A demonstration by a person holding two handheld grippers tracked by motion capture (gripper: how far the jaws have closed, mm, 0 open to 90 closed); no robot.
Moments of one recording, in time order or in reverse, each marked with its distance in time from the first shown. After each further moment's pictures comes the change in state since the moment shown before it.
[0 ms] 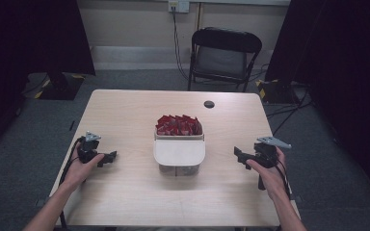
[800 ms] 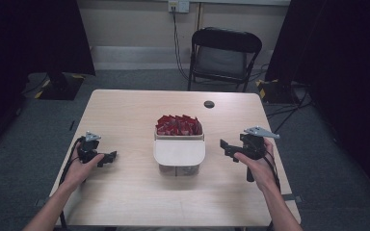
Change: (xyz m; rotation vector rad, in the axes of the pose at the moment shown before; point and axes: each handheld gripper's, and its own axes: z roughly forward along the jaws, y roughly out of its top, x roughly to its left) left arm 0.000 0.000 0.000 0.000 0.000 0.000; right arm 0.042 0.033 0.004 -0.037 0.107 -0.039
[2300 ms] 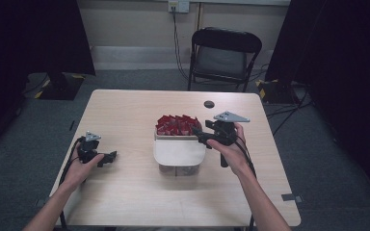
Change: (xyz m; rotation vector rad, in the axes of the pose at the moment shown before) left arm 0.000 0.000 0.000 0.000 0.000 0.000; right arm 0.065 0.043 0.040 -0.054 0.188 -0.085
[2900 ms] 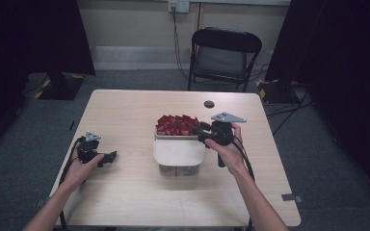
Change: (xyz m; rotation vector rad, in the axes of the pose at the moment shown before) left arm 0.000 0.000 0.000 0.000 0.000 0.000; right arm -0.002 -0.006 0.012 0.008 0.005 0.012
